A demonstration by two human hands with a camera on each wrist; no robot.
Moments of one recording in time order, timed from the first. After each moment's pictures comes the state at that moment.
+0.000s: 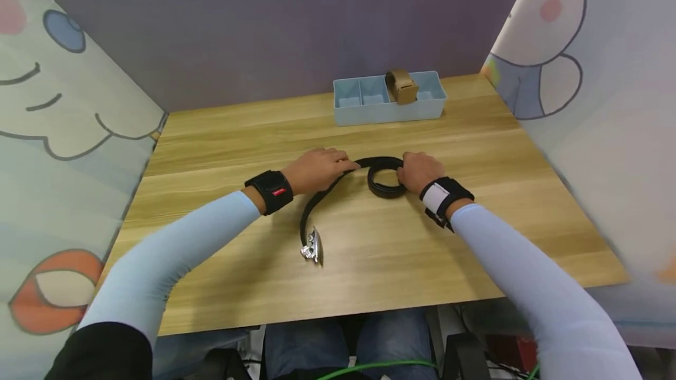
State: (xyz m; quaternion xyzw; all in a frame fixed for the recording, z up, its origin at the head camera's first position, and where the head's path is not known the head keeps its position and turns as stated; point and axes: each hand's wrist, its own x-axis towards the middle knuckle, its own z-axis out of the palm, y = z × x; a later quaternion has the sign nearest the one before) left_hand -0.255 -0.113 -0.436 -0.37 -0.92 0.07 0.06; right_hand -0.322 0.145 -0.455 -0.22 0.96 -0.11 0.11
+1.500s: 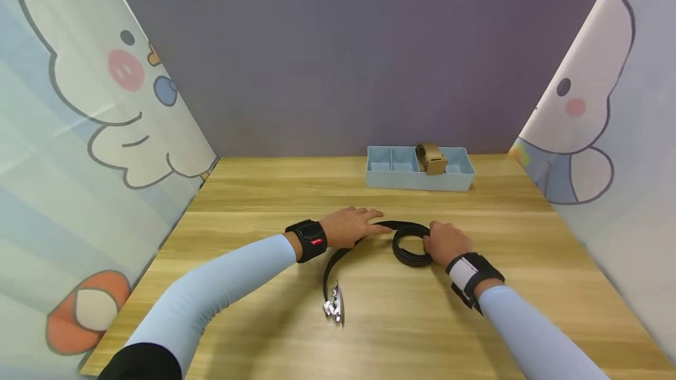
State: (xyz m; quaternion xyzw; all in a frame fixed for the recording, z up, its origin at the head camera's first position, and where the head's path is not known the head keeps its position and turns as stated) left_hand -0.287 -0.087 -0.485 -0.36 -0.91 0.17 0.04; right_hand -0.327 0.172 -0.493 -0.22 0.96 -0.12 0.10
